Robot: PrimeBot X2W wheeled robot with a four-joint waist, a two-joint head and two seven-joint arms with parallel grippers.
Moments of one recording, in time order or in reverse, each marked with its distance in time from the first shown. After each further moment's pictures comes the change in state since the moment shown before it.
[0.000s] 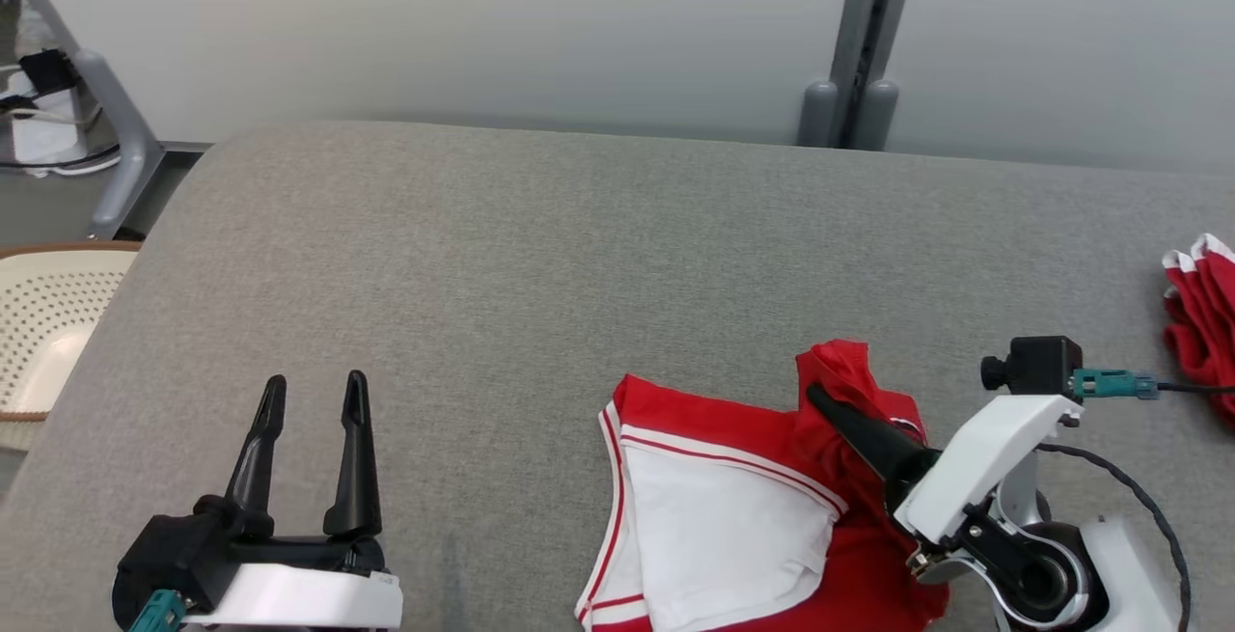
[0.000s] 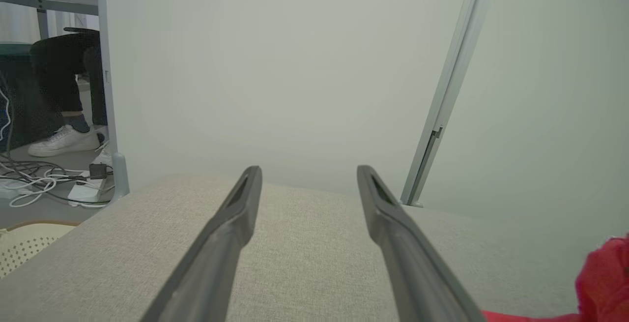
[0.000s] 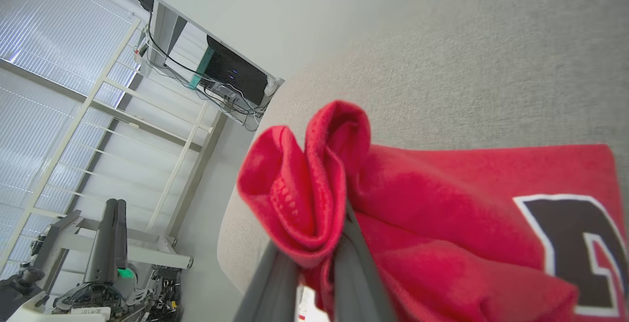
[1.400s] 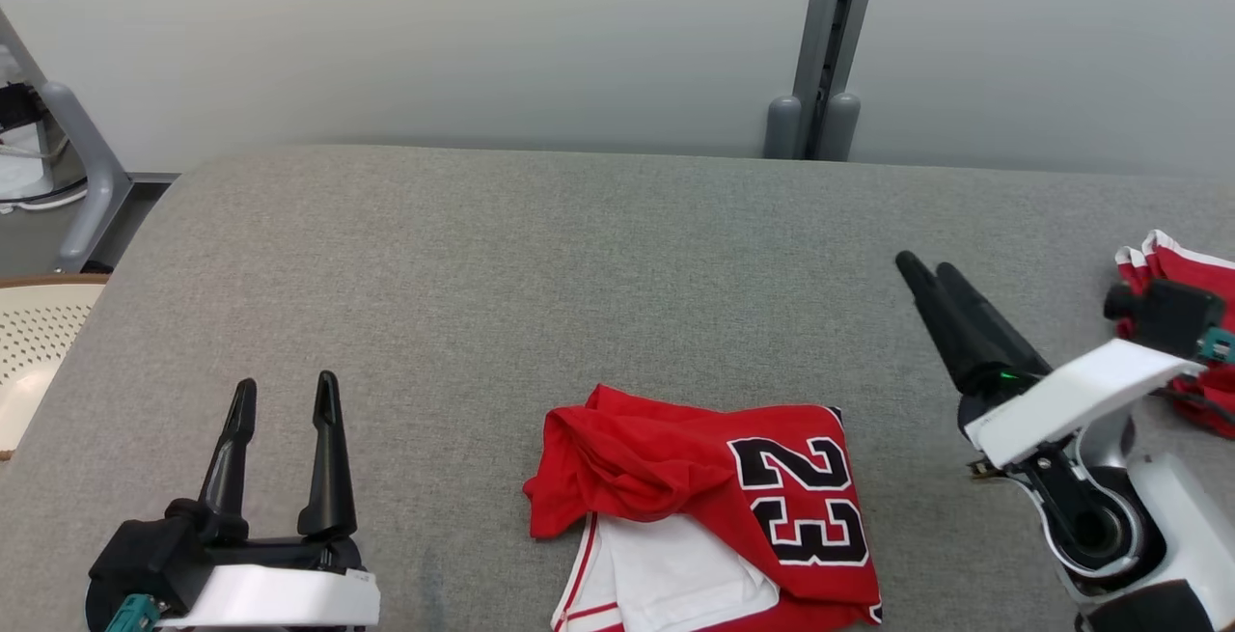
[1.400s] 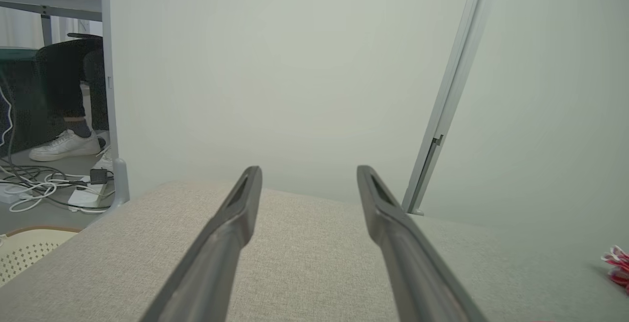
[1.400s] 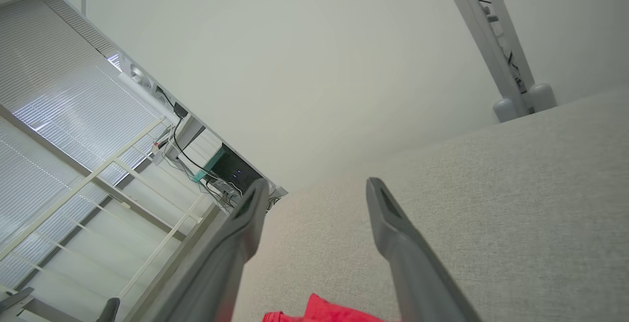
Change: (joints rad) left arm 0.002 0.000 0.037 0.007 -0.001 0.001 0.000; right arm -0.132 -0.196 0.158 0.060 0.129 0.000 -0.465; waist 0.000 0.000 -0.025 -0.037
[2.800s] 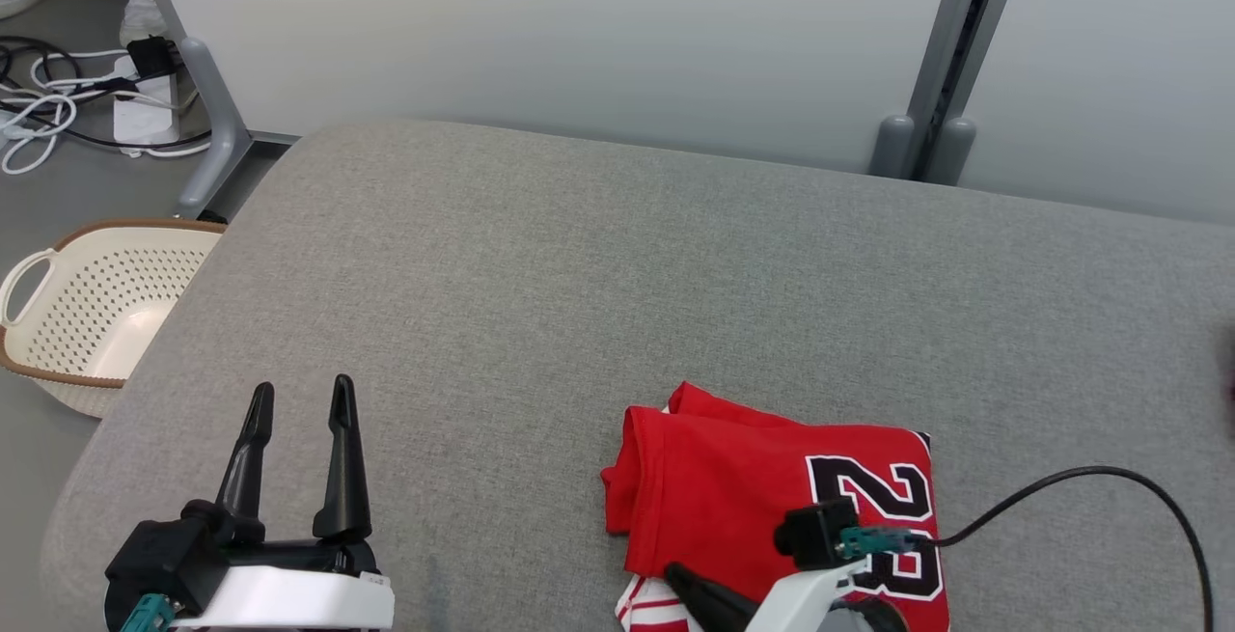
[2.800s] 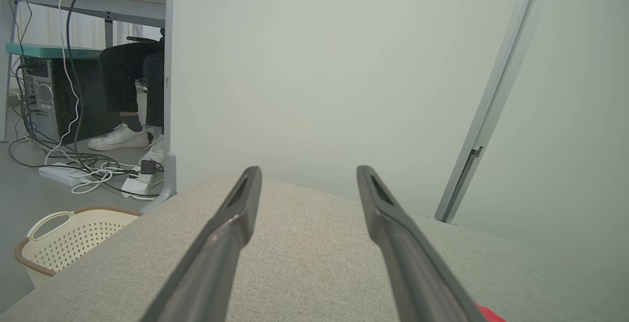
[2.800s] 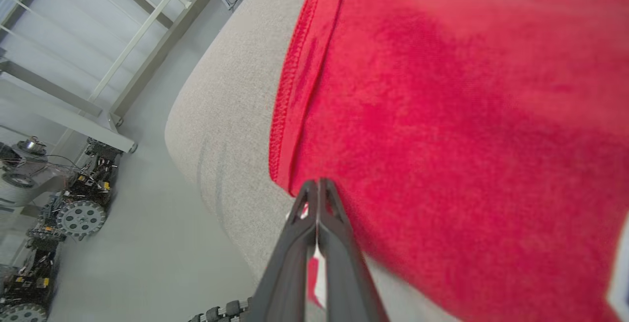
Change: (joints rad) left arm 0.001 0.000 -0.029 0.005 -0.024 0.010 0.000; right arm 0.089 0.191 0.404 0.311 -0.271 0.000 0.022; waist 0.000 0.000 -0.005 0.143
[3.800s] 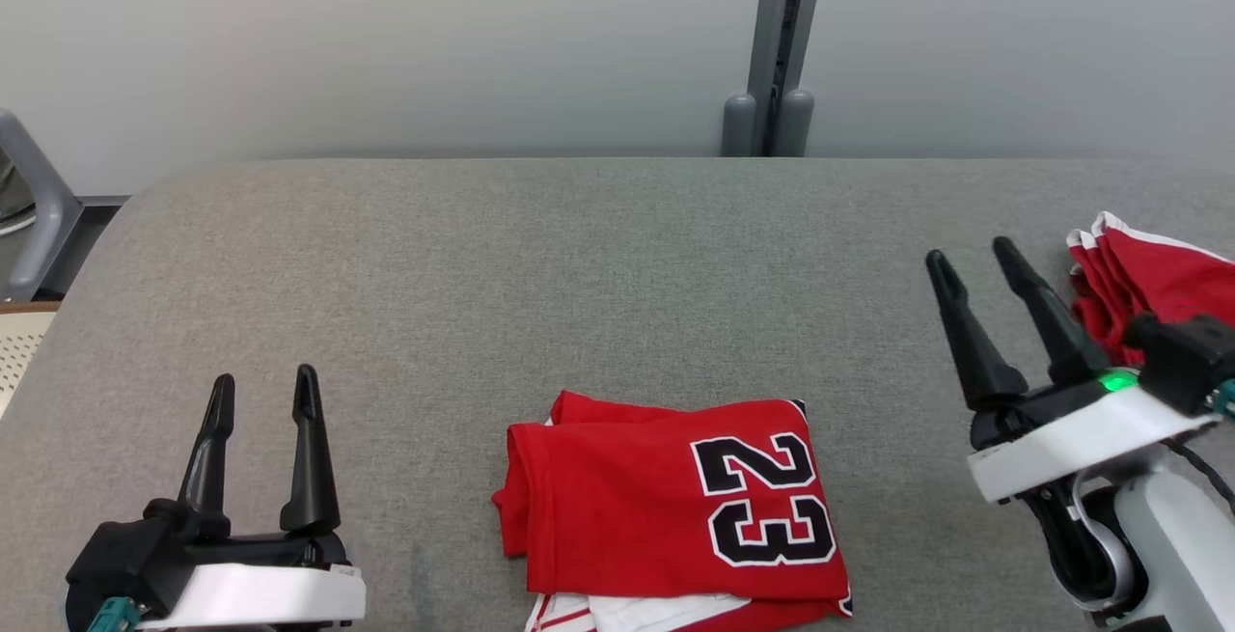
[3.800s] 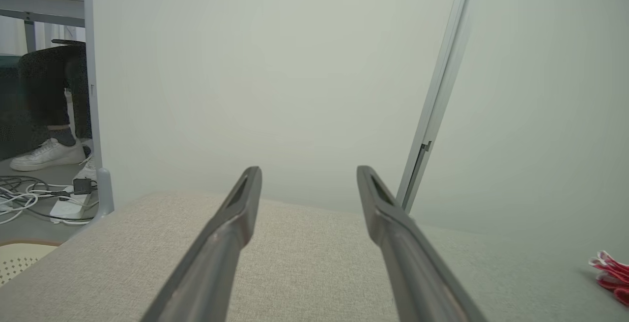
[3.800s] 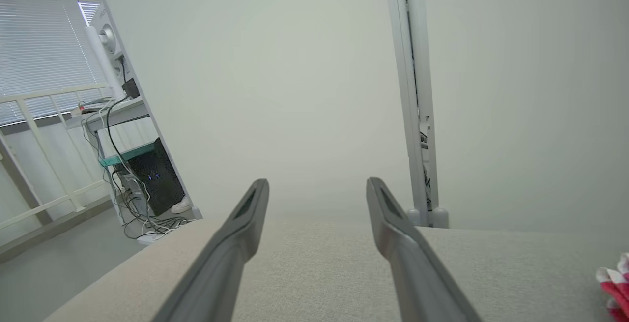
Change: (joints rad) left arm 0.001 0.000 0.051 -0.027 0.026 -0.002 0.000; right arm -0.071 -0.249 -0.343 -0.329 -0.137 0.000 -0.294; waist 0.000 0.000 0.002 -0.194
